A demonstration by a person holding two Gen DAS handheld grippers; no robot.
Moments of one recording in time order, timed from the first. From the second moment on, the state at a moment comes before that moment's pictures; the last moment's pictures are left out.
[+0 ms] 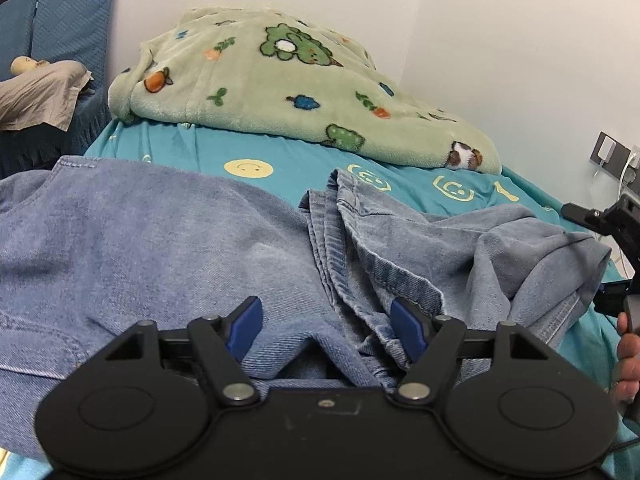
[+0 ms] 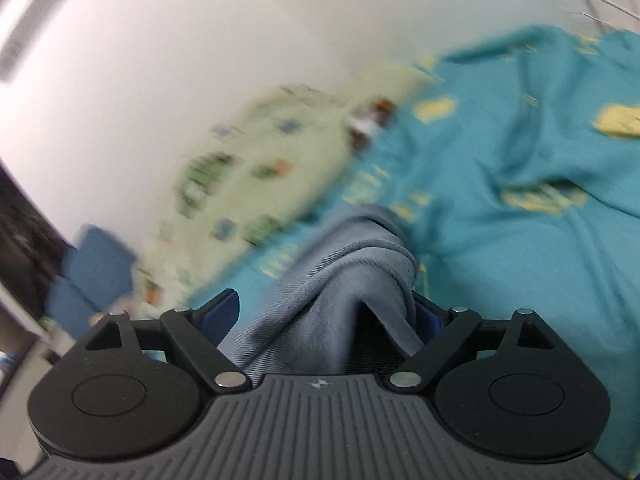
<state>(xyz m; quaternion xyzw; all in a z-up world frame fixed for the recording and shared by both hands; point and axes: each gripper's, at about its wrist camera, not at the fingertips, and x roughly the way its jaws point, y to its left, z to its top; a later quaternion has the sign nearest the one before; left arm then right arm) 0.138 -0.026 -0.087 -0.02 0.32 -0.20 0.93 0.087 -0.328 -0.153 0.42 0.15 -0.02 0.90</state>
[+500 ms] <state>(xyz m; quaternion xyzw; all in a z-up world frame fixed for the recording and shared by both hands) 0.117 -0.010 -0.054 -0.03 0.26 -0.16 0.95 0.087 -0.331 -0.121 0.45 0.18 -0.12 0.87</state>
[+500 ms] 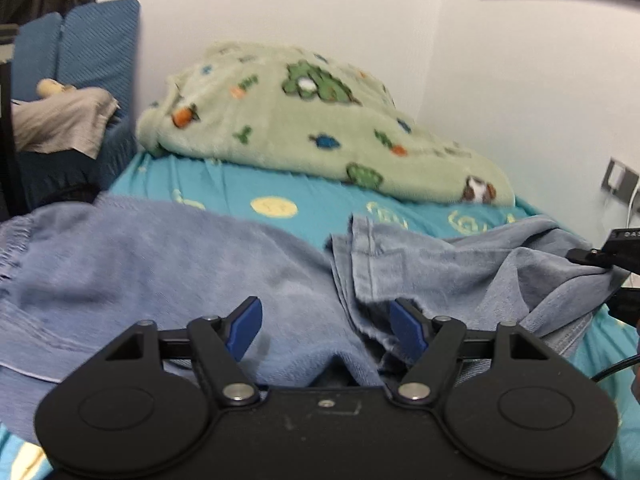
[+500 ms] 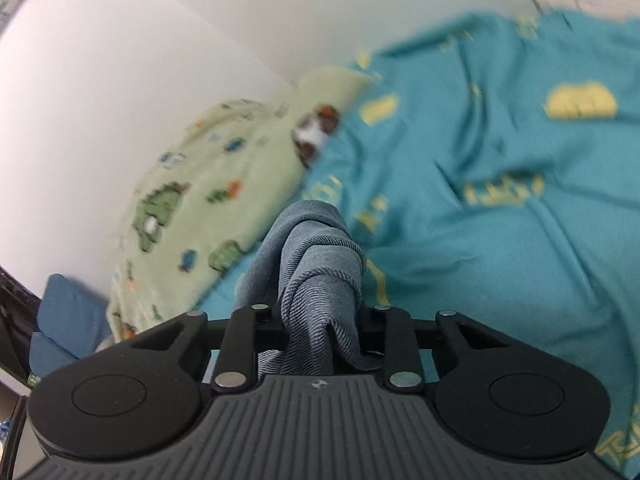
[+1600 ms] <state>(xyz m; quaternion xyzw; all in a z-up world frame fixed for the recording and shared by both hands) 0.122 -0.039 -0.062 -0.01 0.30 -0.13 0.95 0.059 -0.250 -0.066 0.18 0.19 -0.22 0.94</state>
